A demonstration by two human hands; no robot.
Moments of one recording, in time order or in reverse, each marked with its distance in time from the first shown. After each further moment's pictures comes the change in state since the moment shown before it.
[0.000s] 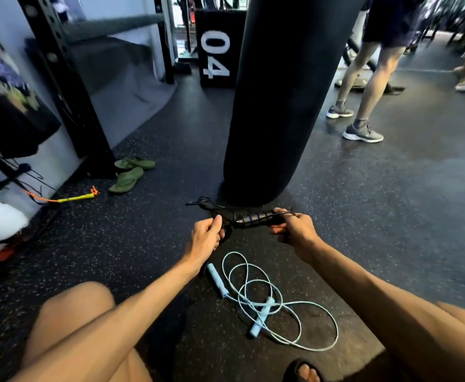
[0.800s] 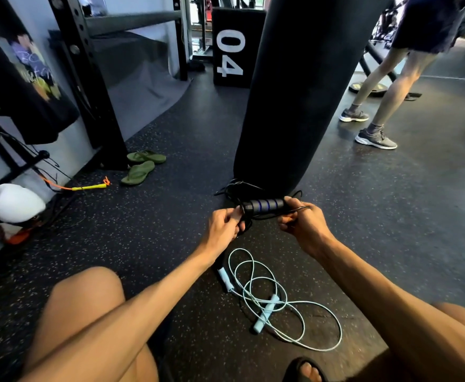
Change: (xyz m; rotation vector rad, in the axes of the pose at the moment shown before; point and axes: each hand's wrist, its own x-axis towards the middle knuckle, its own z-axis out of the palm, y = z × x) left_hand -0.019 0.026 0.003 -0.099 -0.081 0.111; right_hand -0.039 -0.029 0.016 0.246 -0.103 -0.074
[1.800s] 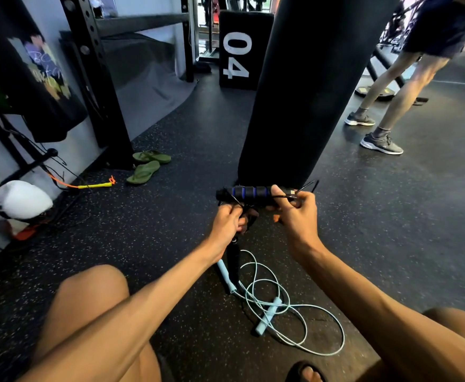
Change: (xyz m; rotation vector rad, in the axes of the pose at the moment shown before) left_hand -0.001 0.025 0.003 -0.300 -0.020 -0.060; right_hand -0.016 0.004 0.039 -0.082 0.062 -0.315
